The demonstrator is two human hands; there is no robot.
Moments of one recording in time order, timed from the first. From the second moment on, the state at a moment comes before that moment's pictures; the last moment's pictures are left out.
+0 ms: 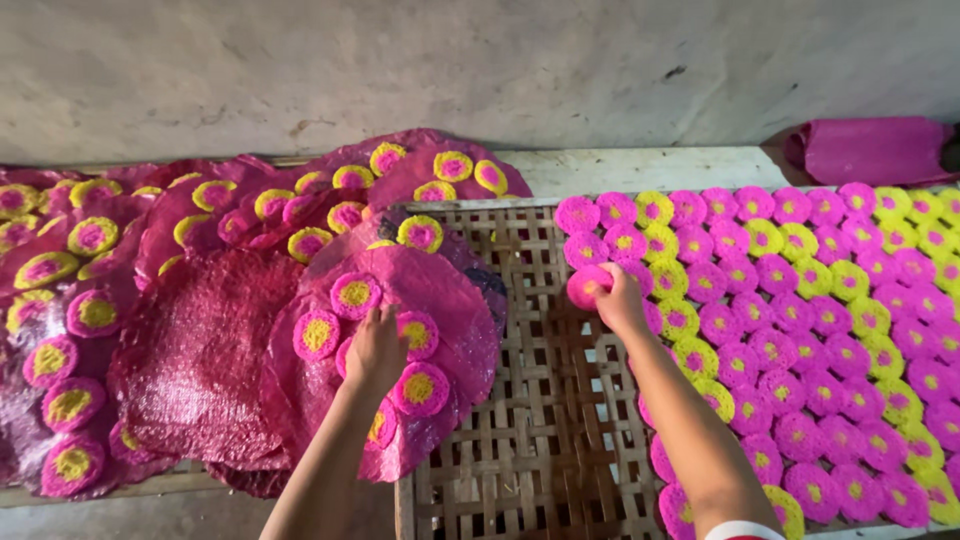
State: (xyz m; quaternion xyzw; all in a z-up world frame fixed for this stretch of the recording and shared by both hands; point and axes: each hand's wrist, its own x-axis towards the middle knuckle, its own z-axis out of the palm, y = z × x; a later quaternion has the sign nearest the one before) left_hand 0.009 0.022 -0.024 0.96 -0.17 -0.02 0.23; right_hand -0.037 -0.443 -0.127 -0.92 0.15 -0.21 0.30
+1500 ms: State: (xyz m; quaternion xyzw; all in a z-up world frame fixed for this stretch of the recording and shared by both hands) left_hand -0.109 -0.034 0.070 0.84 -0.23 -0.31 0.39; right_hand -0.205 -0.235 -0.043 -0.38 0.18 0.16 0.89
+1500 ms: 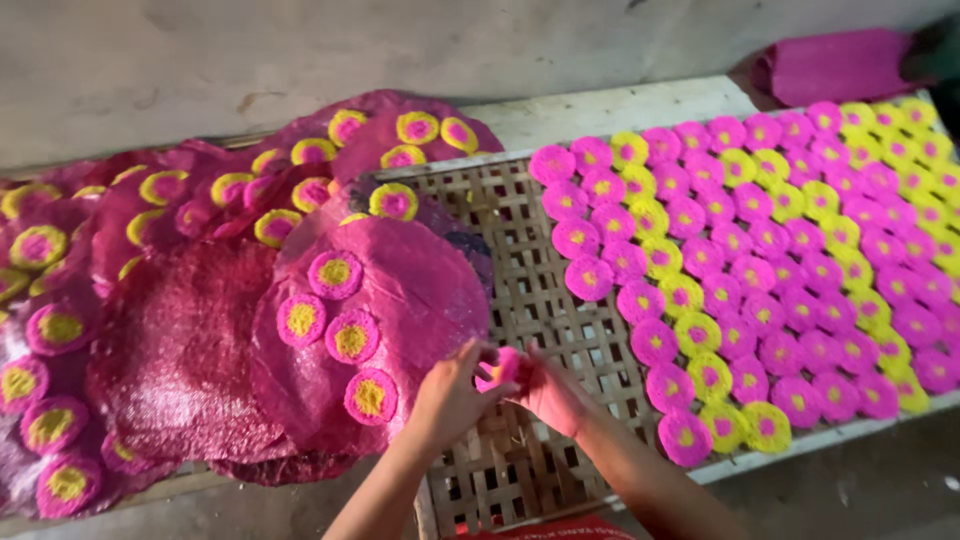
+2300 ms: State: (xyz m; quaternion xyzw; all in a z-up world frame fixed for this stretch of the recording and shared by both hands) left_hand -0.023 0.094 -0.047 0.97 -0.03 -0.04 0.22; right_hand -0.199 -0.312 -0.066 -0.91 0.27 -0.28 0.15
